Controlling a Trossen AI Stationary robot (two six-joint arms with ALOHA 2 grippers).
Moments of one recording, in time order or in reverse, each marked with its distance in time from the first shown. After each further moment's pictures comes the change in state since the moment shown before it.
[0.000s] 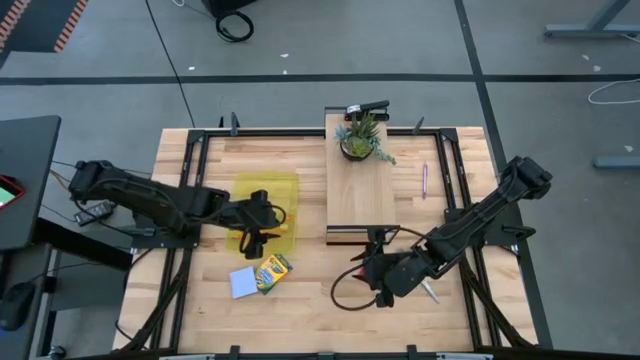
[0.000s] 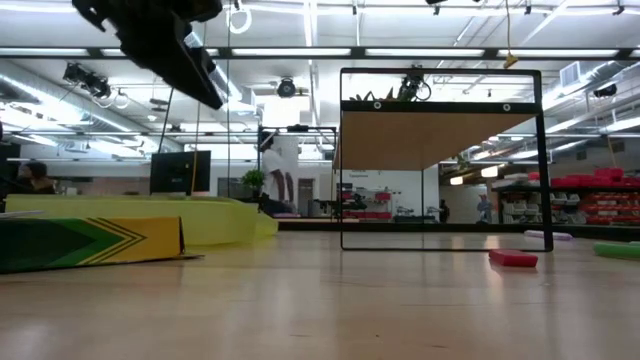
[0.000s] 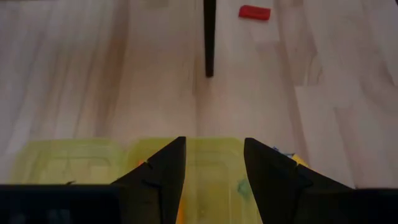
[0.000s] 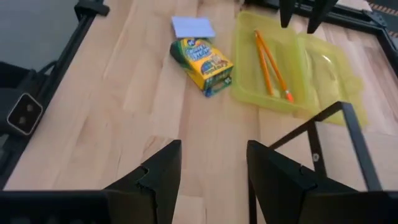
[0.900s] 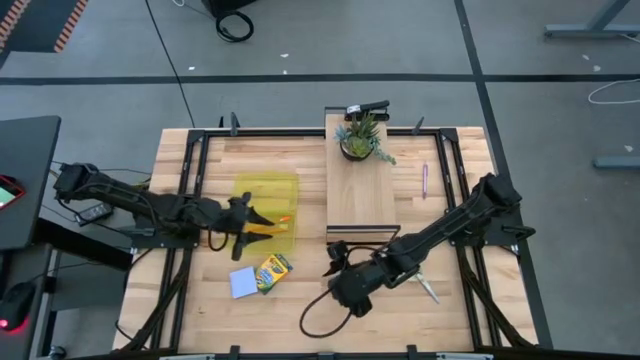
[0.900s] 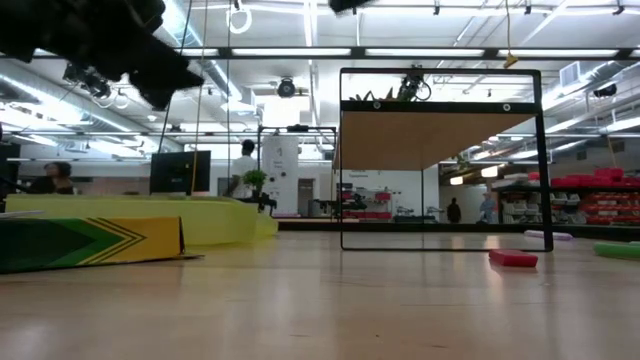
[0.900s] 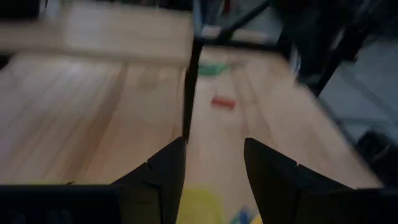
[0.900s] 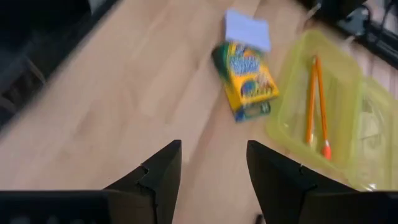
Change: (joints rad) left arm -0.041 -0.351 -0.472 0.627 0.003 -0.080; right arm -0.102 0.301 0.300 -0.065 -0.219 -0.349
